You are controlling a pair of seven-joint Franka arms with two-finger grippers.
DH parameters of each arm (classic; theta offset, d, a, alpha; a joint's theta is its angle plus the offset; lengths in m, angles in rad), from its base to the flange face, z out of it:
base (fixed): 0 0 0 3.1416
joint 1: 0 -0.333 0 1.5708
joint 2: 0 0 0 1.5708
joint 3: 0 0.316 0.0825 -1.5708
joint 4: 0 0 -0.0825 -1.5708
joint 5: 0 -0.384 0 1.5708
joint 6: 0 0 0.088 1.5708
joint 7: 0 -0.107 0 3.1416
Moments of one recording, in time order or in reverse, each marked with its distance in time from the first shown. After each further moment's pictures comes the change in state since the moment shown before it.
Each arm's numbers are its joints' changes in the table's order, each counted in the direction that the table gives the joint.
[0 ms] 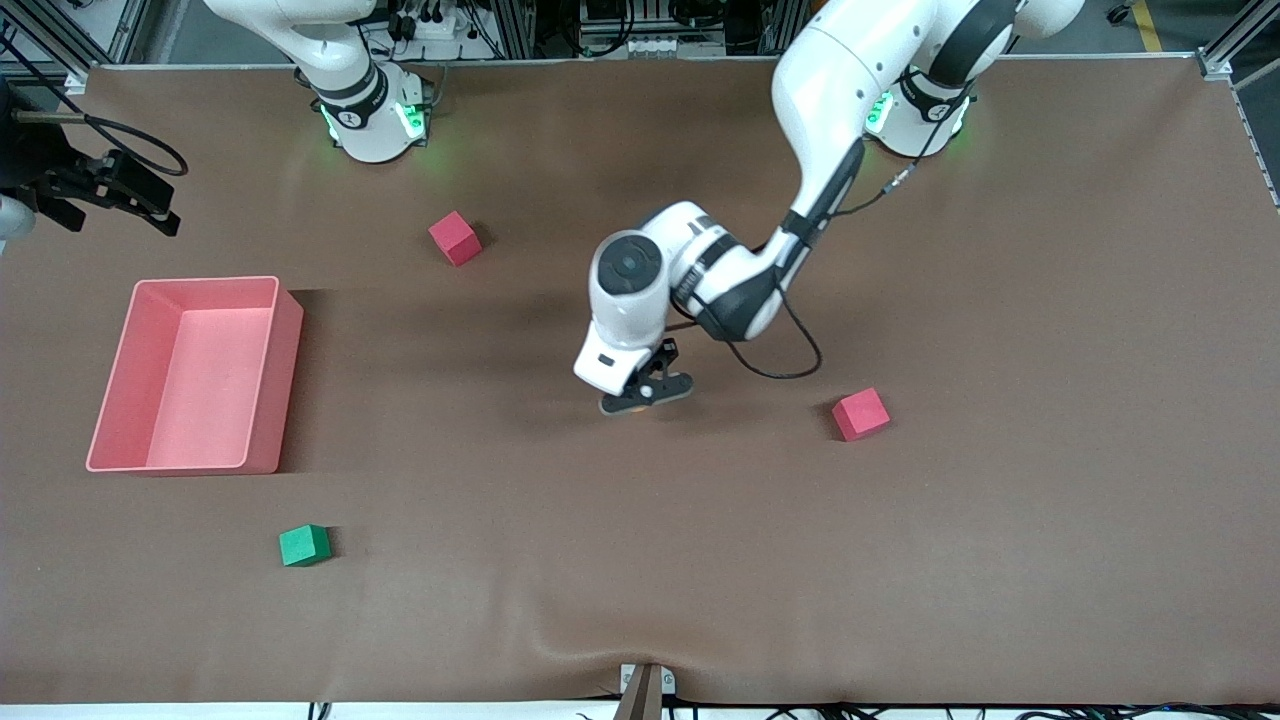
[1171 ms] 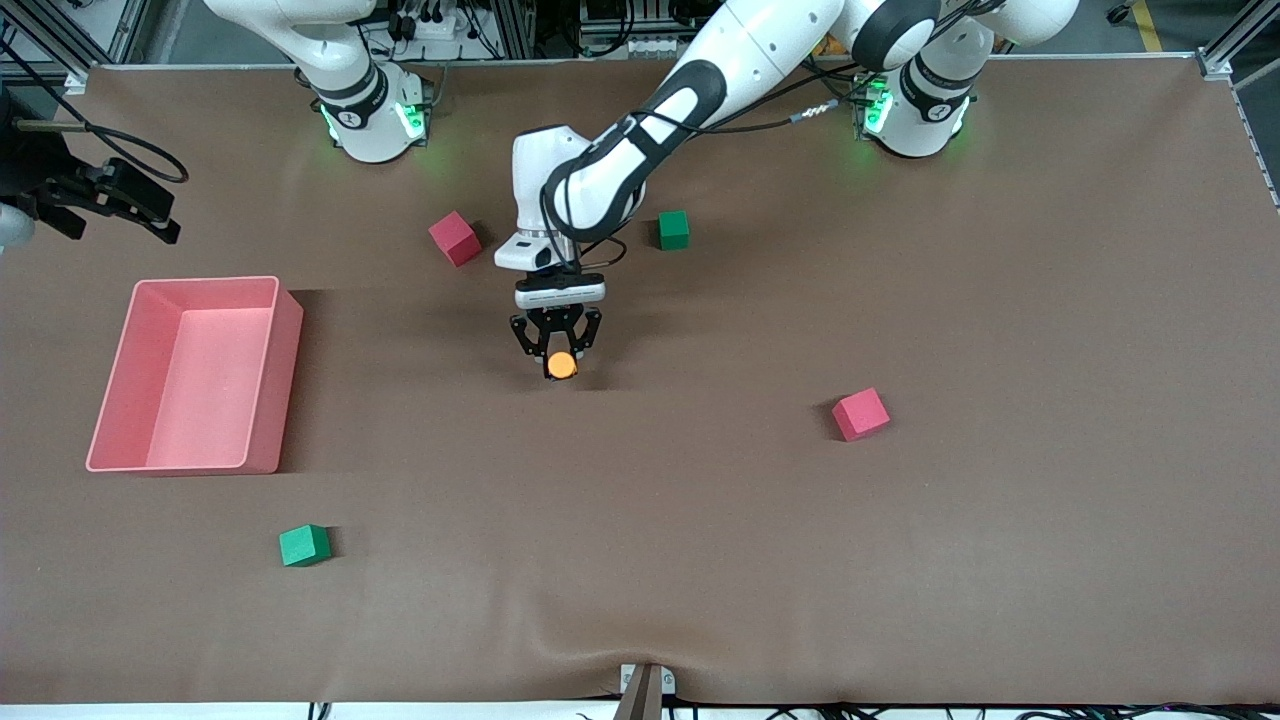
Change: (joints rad) left arm 0.235 0.091 0.000 0.070 -1.053 -0.191 0.960; right arm 0.000 0.009 -0.002 -0.001 0.000 -0.021 0.000
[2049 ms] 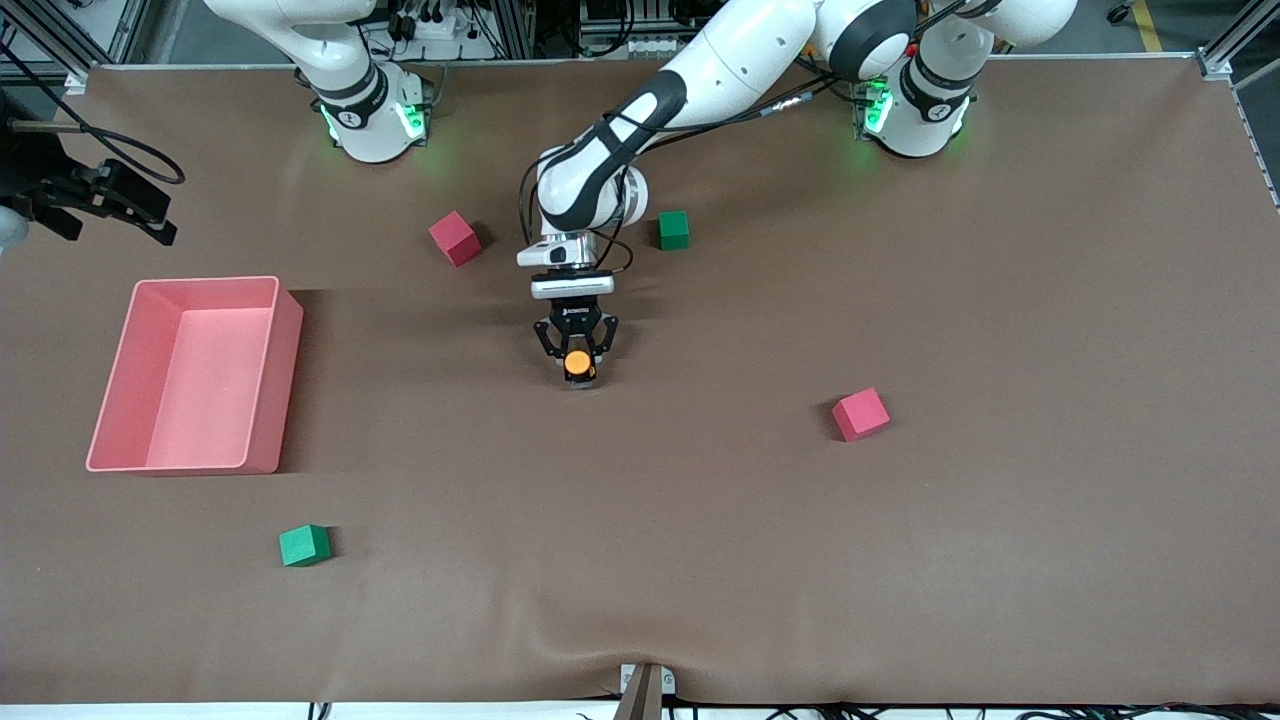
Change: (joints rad) left arm 0.057 0.072 0.006 0.071 -0.308 0.144 0.187; right arm 0.000 0.000 -0.005 0.000 0.000 -0.004 0.000
